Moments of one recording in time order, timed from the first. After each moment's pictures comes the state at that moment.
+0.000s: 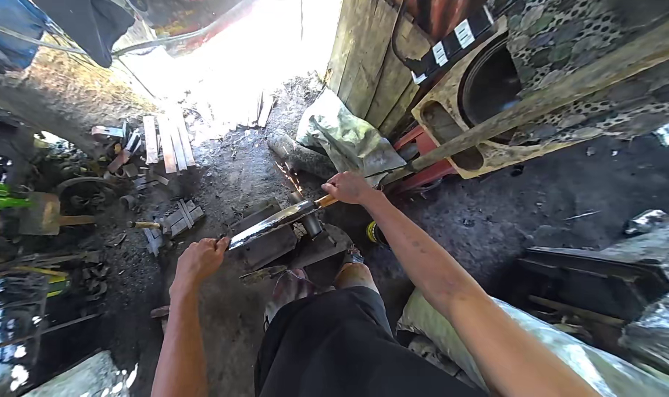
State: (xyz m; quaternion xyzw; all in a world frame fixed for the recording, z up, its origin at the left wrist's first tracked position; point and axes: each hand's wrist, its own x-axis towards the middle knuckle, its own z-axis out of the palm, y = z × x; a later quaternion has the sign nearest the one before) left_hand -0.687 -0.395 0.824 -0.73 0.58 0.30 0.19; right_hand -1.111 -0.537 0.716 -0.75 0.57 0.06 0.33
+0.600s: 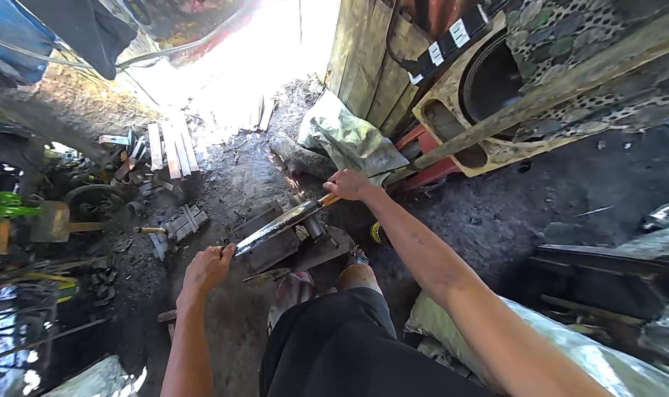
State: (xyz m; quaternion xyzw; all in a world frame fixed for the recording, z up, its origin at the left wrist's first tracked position) left_hand -0.689 -0.383 0.823 -0.73 0.59 0.32 0.15; right_hand -1.109 -0.552 0.707 -0.75 0.56 0.07 0.34
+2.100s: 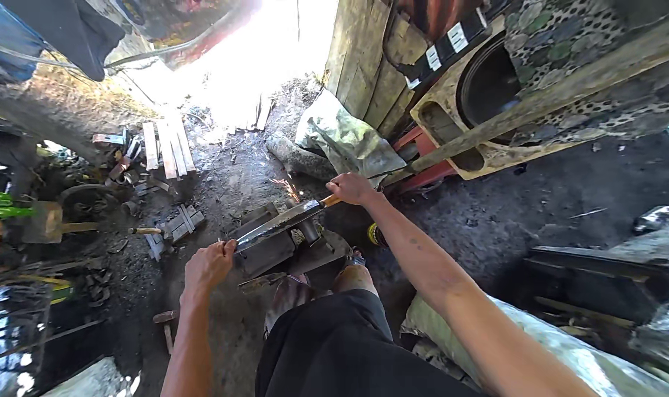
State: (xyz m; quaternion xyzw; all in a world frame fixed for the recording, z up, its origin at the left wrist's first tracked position) left_hand -0.723 -0.401 0.828 -0.75 0.59 0.24 0.19; right_hand -1.127 -0.550 0.702 -0.74 0.59 0.05 0.32
